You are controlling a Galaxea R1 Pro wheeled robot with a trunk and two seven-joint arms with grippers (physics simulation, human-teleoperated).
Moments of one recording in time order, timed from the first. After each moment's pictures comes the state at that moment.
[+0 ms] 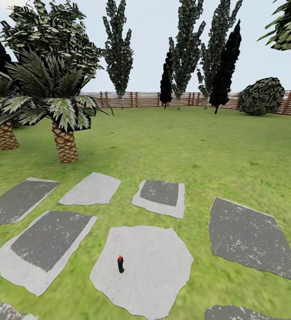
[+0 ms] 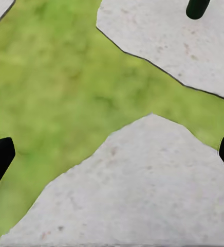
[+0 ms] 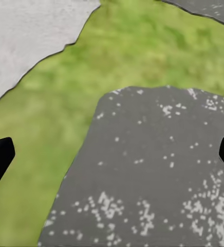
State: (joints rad) left arm -0.22 0.06 0.09 -0.26 0.00 -0.32 0.00; right arm -0.01 -0.04 0.00 -0.54 0.00 -0.33 -0.15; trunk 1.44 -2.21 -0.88
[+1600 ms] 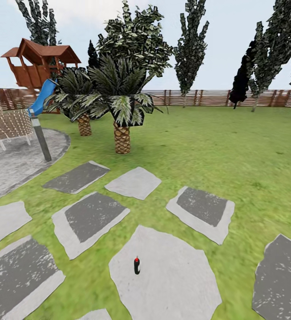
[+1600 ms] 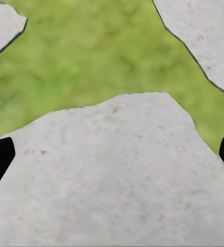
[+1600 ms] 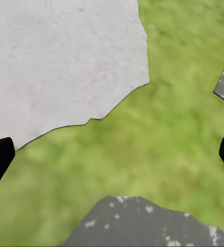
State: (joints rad) left arm -0.22 0.06 0.09 -0.26 0.00 -0.32 0.00; right arm -0.01 -0.04 0.00 -0.55 0.00 -0.33 -0.15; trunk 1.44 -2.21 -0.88
